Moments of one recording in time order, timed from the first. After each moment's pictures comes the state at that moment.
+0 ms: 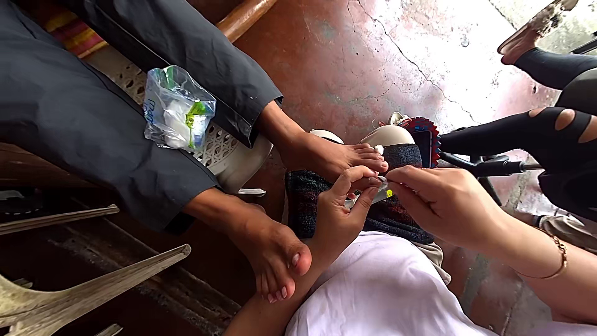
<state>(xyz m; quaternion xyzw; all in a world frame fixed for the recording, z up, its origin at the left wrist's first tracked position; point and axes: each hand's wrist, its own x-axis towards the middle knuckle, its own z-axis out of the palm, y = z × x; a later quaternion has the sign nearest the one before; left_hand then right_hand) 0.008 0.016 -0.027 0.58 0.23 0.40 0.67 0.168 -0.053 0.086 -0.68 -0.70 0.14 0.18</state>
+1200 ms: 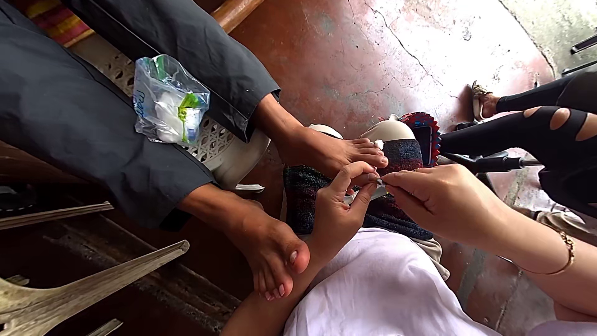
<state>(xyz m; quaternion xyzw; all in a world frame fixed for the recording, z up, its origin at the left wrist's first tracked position) 0.008 0.015 -0.029 0.60 0.25 0.40 0.65 0.167 -0.052 0.086 -0.67 -0.72 0.15 0.14</state>
